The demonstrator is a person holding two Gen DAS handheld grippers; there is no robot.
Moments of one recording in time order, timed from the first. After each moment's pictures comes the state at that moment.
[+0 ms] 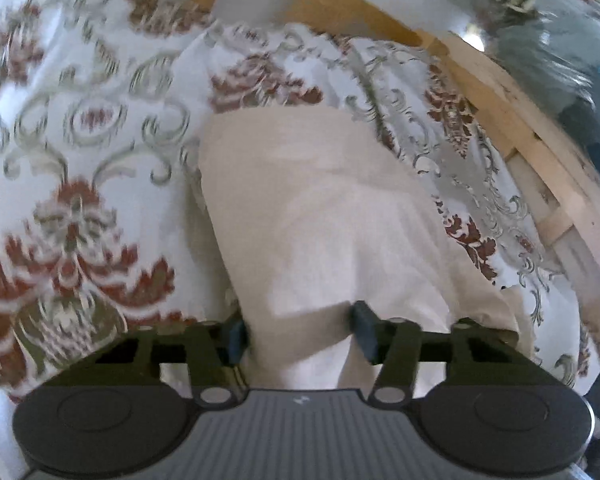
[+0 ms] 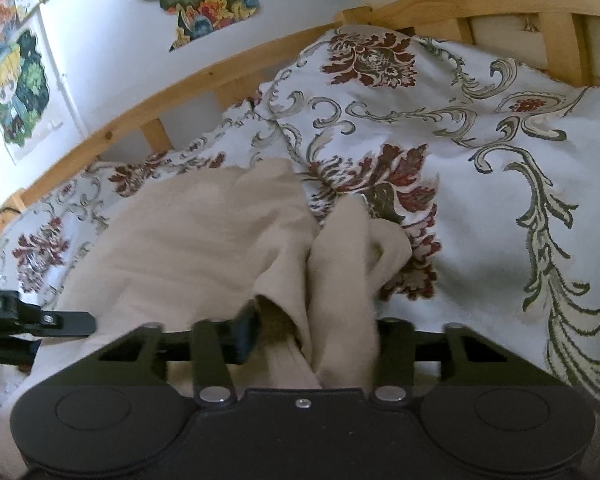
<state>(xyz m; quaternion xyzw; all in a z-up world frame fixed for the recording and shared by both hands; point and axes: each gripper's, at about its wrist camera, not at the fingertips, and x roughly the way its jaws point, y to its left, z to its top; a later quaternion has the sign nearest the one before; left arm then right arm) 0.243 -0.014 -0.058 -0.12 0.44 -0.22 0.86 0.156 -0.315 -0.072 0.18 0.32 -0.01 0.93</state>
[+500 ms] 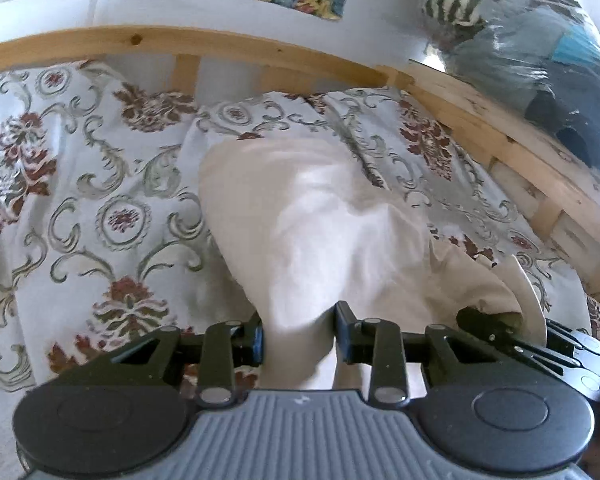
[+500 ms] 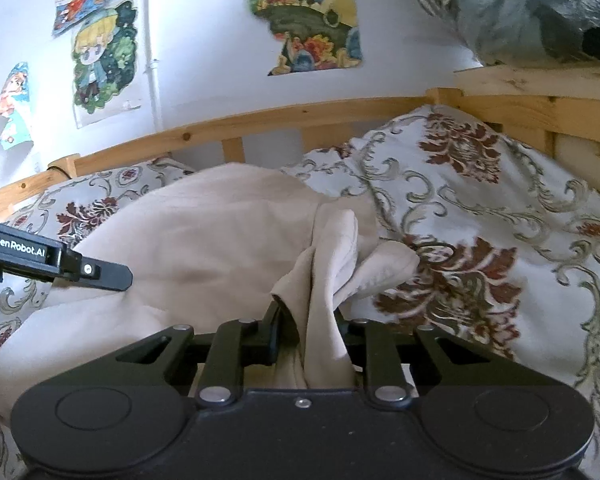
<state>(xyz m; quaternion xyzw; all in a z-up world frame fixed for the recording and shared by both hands) 0.227 0.012 -0.020 -0.05 0.36 -0.23 0.90 0.150 -0.238 -0.040 0.06 0.24 0.05 0.97</state>
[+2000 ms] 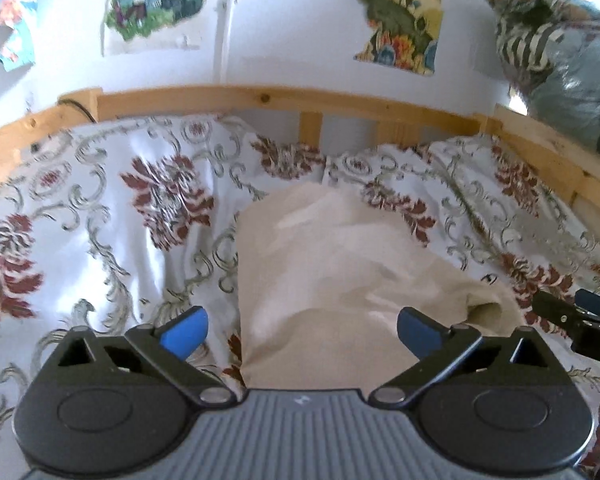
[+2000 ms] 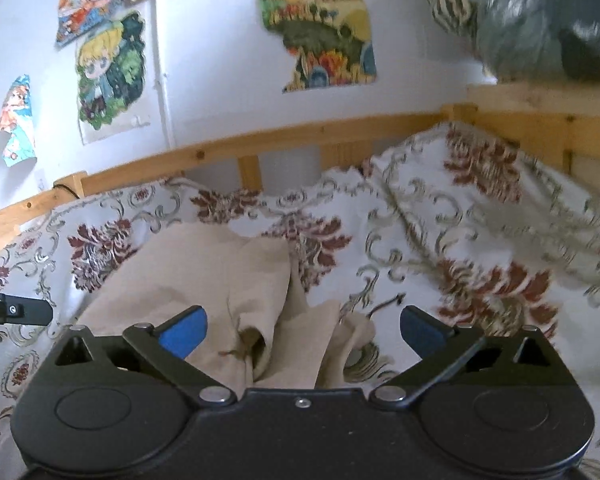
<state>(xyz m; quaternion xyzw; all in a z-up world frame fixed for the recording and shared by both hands) 0.156 0.090 0.020 -0.02 0.29 -0.07 0.95 0.153 -0.194 -0.012 0.06 0.22 0.04 0.97</state>
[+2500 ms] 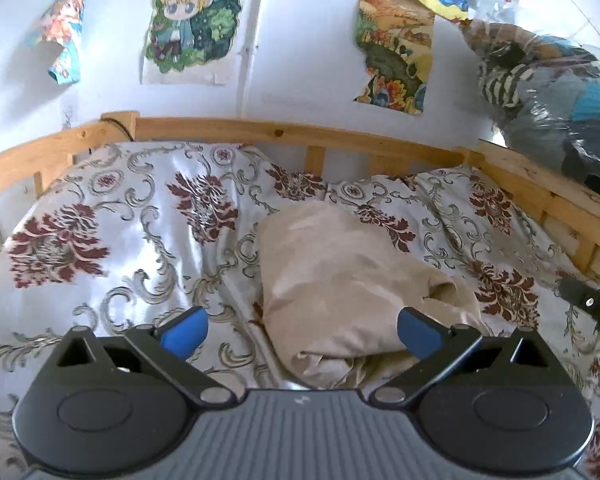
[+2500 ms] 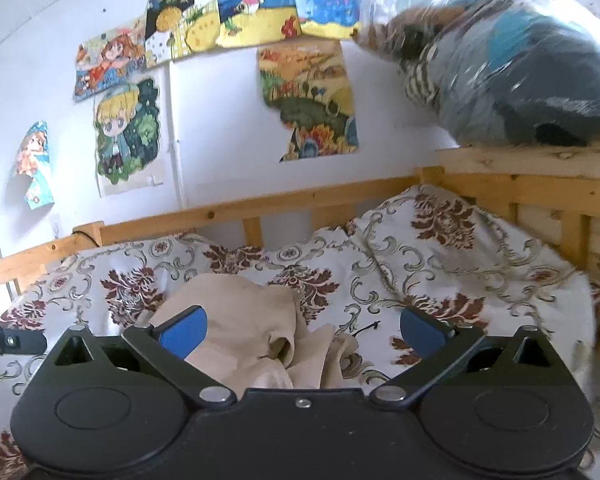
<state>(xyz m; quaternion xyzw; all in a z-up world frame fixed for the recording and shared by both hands) 0.034 0.121 0.040 -0.03 0.24 -0.06 0.97 0.022 -0.185 0.040 0.07 0.14 0.01 0.99</state>
